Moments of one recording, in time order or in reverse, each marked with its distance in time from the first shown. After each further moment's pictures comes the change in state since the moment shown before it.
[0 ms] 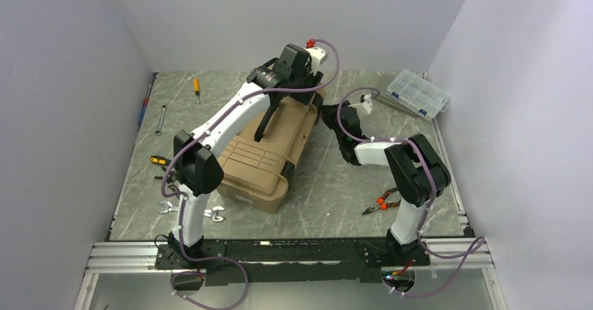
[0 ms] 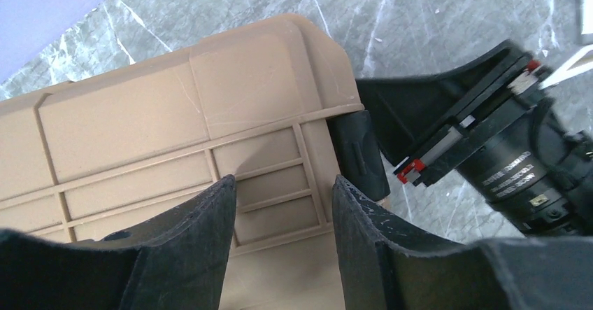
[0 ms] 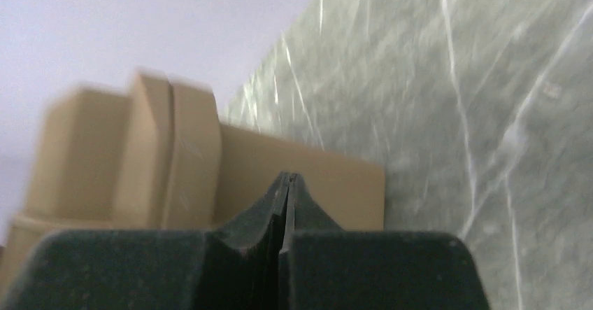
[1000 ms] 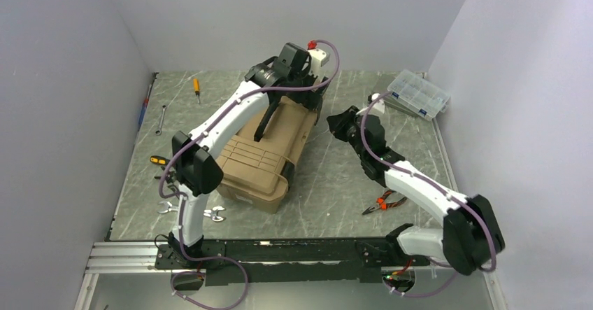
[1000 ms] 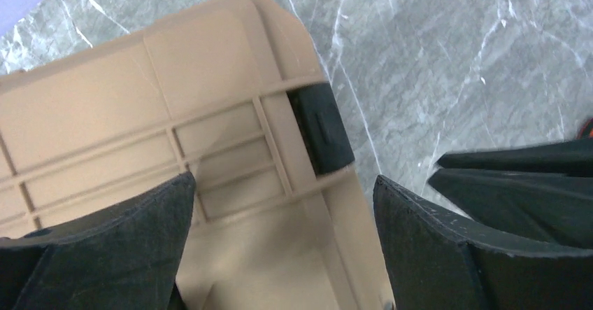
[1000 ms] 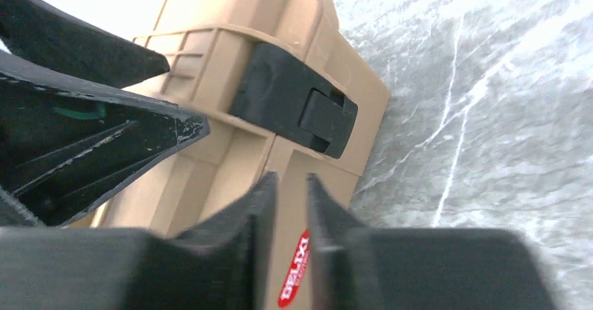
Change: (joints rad) left arm 0.000 -0.017 0.076 -0.086 0.082 -0.004; right arm 0.053 -0.549 -0.143 -0.429 -0.121 -0.269
